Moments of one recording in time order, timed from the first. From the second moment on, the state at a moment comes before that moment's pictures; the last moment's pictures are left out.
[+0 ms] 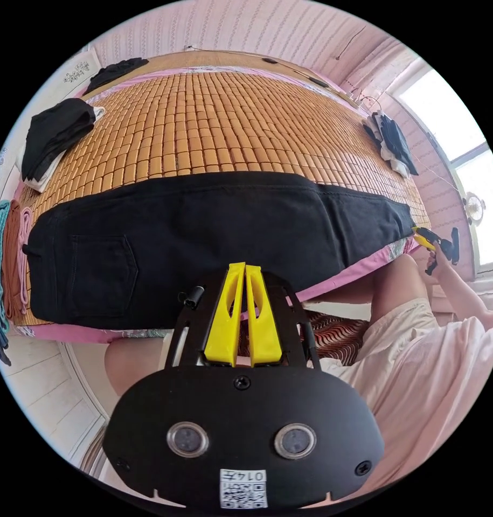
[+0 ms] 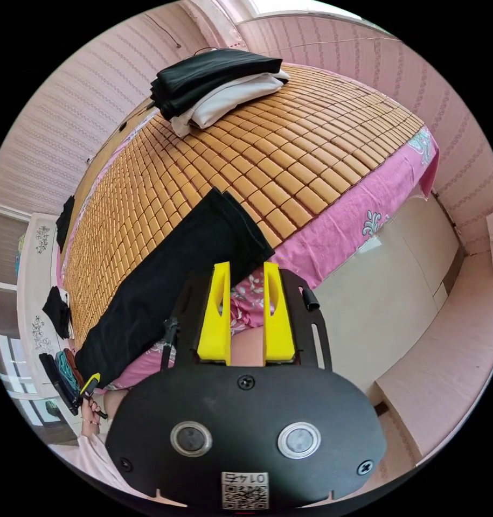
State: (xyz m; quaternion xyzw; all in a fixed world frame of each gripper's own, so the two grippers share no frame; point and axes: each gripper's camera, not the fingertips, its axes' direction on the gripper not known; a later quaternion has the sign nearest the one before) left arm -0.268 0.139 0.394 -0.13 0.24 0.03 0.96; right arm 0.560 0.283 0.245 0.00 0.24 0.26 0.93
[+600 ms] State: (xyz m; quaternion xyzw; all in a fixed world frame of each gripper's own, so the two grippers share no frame) left arm -0.303 0.117 0.385 -0.15 0.23 0.02 0.96; right arm 0.670 0.375 0.181 0.19 -0.01 0.27 0.94
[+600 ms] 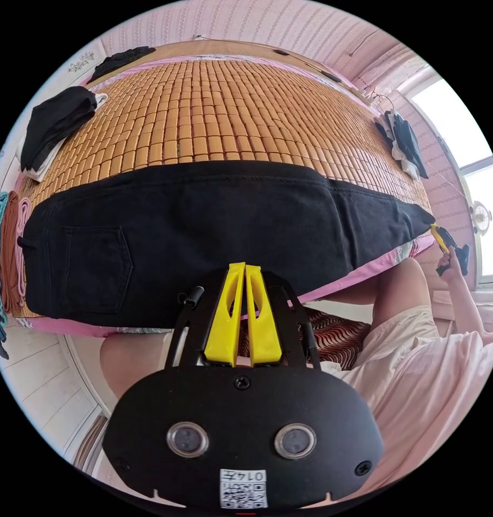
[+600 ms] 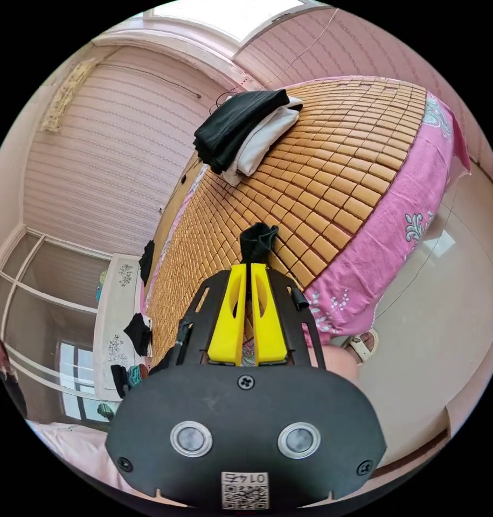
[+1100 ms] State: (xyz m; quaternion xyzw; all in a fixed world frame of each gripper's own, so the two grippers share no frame) left arm -0.198 0.071 0.370 -0.14 0.40 0.12 0.90; right arm 0.564 0.279 0.050 0.34 -0.11 -0.03 0.93
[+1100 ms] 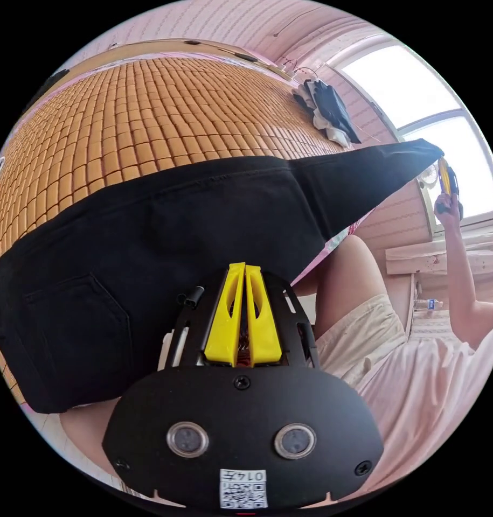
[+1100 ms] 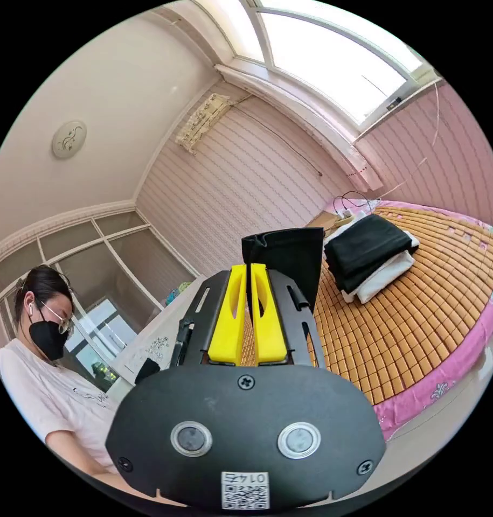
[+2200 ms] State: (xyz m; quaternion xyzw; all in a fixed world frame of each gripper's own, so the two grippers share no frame) left arm -0.393 0.115 0.375 -0.12 0.25 -0.10 0.96; right arm 0.186 0.190 0.386 -0.27 0.07 -0.17 0.94
